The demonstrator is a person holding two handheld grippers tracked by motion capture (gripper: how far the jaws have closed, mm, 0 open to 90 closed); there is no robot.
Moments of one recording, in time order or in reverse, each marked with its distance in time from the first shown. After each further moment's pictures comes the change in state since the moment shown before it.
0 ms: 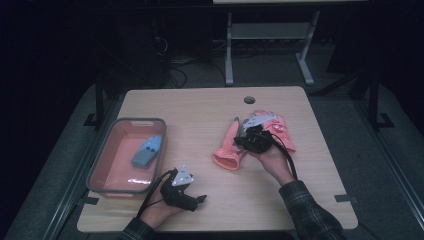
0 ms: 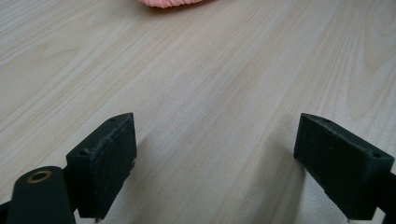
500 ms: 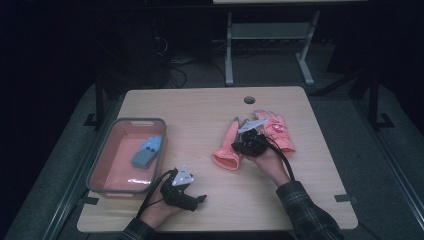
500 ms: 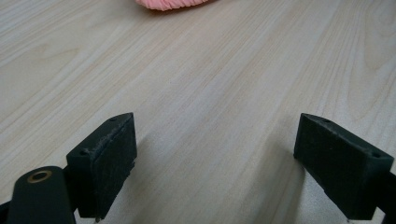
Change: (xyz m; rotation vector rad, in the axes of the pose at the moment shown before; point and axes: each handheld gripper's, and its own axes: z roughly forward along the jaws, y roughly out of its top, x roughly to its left) left arm 0.000 0.000 0.000 0.000 -0.003 0.002; right arm -0.001 -0.011 0.024 0.078 0.029 -0.020
